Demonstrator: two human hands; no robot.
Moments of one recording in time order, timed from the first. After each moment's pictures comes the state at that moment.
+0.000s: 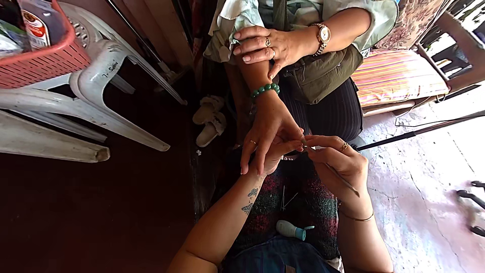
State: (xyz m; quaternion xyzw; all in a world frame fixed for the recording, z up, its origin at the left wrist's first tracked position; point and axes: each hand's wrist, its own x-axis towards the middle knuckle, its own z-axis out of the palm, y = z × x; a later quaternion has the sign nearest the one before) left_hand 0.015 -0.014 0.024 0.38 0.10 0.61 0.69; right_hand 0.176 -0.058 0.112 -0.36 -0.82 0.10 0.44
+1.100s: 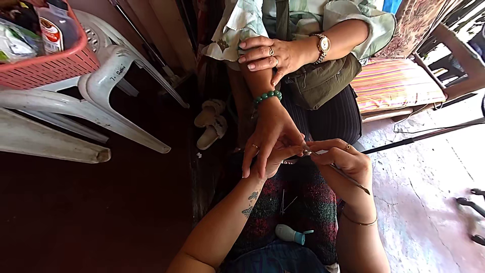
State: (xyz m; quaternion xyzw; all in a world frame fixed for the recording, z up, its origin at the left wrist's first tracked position) left_hand 0.014 -0.013 0.020 0.39 0.10 0.61 0.69; right_hand 0.179 -0.054 0.117 -0.38 -0.80 0.15 0.44
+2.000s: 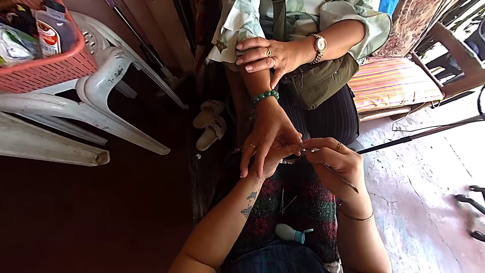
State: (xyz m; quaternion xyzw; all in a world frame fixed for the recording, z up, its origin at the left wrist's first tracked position) left_hand 0.013 -0.013 0.023 0.38 0.10 0.61 0.69; right_hand 0.178 -0.052 0.119 -0.36 -0.82 0.13 0.41
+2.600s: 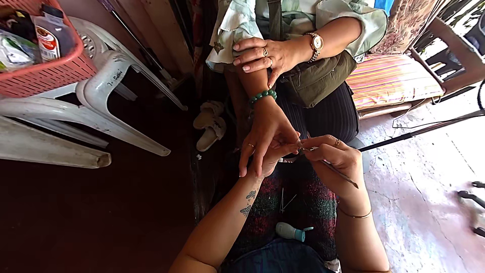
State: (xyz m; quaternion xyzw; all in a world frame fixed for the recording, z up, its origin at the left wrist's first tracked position) left_hand 0.013 -0.013 0.021 0.39 0.10 0.61 0.68; right_hand 0.176 -0.050 0.121 -0.37 -0.82 0.14 0.42
